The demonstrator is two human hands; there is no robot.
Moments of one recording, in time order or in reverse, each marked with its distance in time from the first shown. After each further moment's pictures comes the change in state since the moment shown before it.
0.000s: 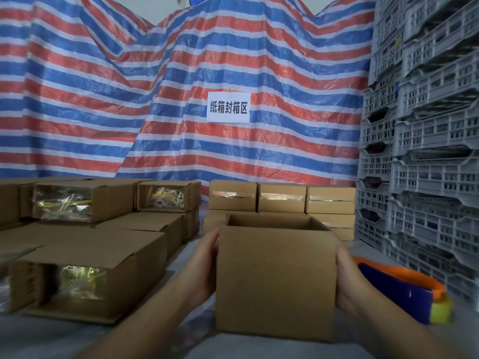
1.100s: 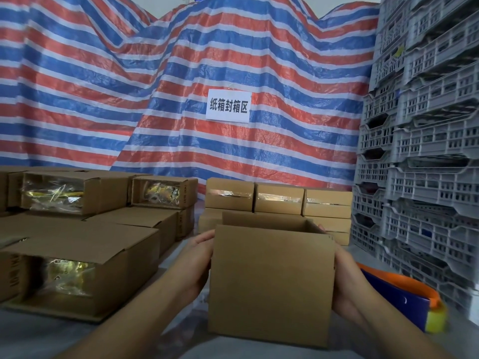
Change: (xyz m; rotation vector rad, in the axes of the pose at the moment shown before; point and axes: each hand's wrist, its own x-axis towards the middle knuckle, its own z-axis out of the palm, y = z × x) left_hand -0.002 0.006 0.003 0.164 0.127 0.004; right_hand -0.008 -0.015 0.008 0.080 0.027 0.110
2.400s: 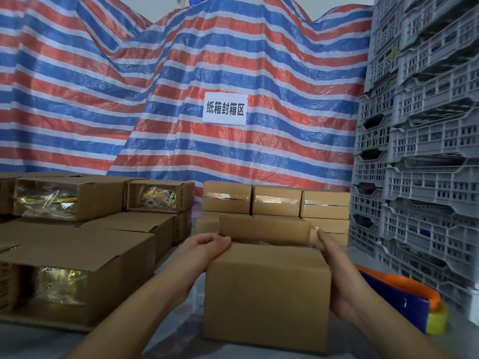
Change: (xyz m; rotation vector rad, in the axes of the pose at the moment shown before) left_hand 0.007 0.006 -0.006 0.370 -0.028 0.031; right_hand 0.020 0.005 -0.016 -0.065 -0.133 -0.010
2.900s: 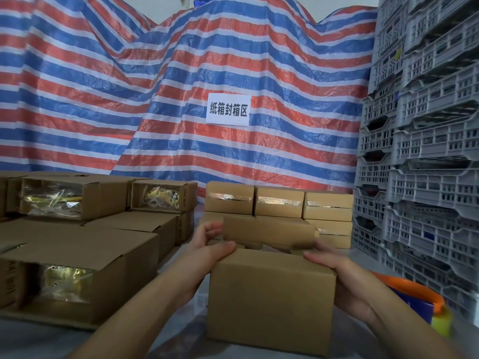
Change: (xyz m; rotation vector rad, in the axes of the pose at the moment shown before) left_hand 0.000 0.000 0.002 -0.112 0.006 0.035; right_hand 0.002 -0.011 -0.011 -0.144 -0.246 0.019
